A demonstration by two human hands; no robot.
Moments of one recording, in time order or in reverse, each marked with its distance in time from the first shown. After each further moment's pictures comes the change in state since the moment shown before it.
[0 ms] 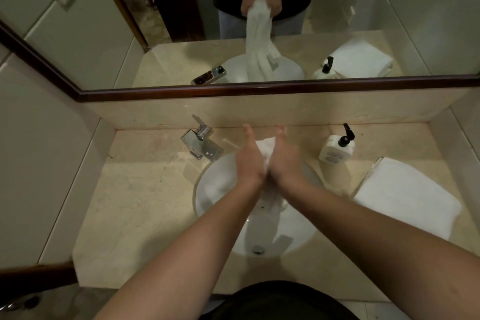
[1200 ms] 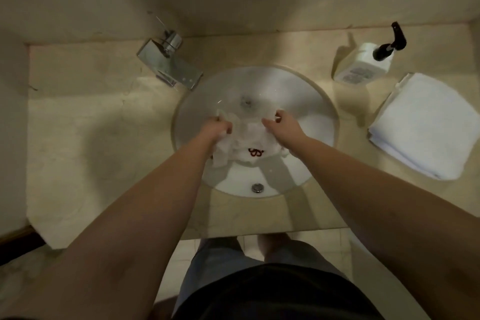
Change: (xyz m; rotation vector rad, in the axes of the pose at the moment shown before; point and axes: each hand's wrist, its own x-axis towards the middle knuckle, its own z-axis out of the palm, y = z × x) left_hand 0.169 -0.161 -0.084 0.677 -0.173 -0.394; right_hand 0.098 0.196 0.026 -0.494 -0.221 0.317
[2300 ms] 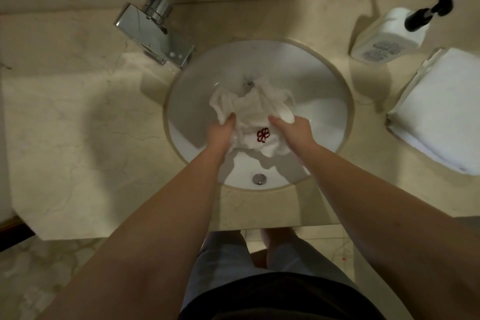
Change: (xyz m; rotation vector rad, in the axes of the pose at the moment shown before) left_hand 0.022 -0.055 0.049 -0.404 0.090 0.012; right_hand 0.010 0.056 0.020 0.425 0.085 0.086
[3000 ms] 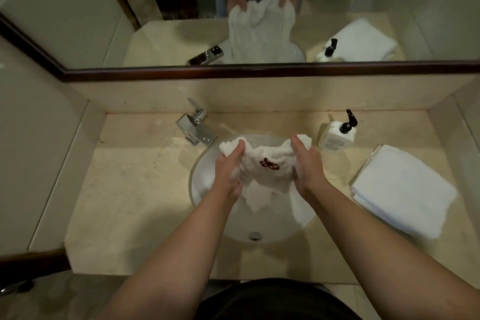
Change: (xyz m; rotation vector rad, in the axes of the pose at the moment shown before) left_hand -0.170 0.119 -0.010 -0.619 -0.117 0.257; right_hand -0.128 -0.143 -0.058 0.463 -0.009 -0.213
